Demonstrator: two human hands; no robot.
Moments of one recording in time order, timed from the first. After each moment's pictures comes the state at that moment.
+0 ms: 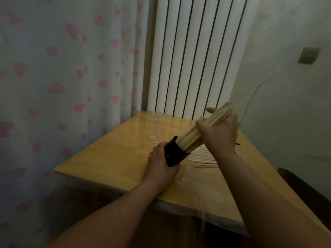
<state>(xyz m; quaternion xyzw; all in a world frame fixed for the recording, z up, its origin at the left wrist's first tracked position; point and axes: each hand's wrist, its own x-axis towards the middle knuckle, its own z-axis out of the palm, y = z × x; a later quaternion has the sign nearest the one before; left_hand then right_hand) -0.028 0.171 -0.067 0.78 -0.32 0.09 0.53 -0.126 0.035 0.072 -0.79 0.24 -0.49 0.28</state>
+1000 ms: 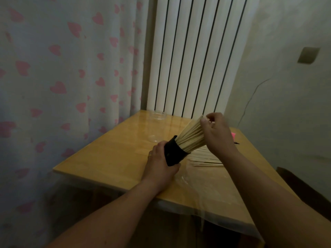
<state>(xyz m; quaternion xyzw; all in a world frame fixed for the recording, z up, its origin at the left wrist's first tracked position) -0.030 0.172 -0.067 0.78 -0.32 0.09 0.52 -0.119 0.011 0.063 -0.84 0.17 -0.42 0.31</state>
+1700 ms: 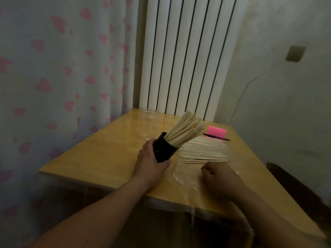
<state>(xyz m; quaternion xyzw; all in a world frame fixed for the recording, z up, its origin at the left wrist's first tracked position) -0.026 0.170 -0.066 0.79 -0.30 0.07 0.54 -0.199 -0.024 -0.027 -0.96 0.24 -0.12 0.08</state>
